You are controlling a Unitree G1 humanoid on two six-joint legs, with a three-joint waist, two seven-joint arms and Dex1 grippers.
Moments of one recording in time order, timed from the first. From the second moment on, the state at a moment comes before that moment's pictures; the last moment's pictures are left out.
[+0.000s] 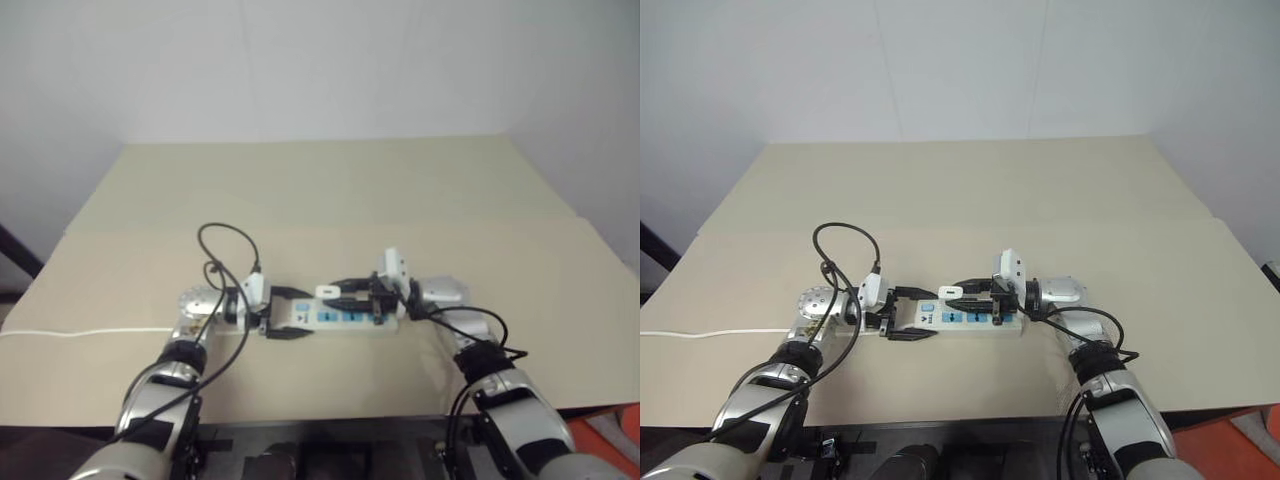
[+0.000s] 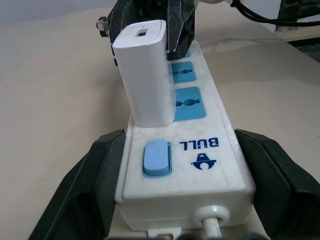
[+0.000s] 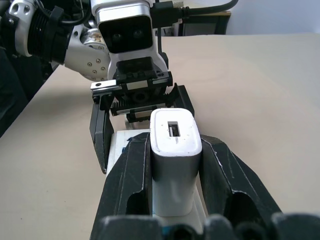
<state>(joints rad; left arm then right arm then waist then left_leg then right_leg) -0.66 0.33 -0.09 1.00 -0.20 -0.59 -1.54 -0.61 -0.34 0.24 0.60 0.31 -0.17 1.27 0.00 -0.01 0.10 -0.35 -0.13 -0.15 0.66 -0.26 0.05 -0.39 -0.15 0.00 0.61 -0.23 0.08</state>
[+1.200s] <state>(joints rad) -0.68 0.32 -0.08 1.02 -0.20 -0.55 -1.57 -0.60 -0.35 0.12 0.64 0.30 -0.17 1.34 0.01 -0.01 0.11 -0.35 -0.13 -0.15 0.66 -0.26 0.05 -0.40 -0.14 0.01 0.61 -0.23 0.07</state>
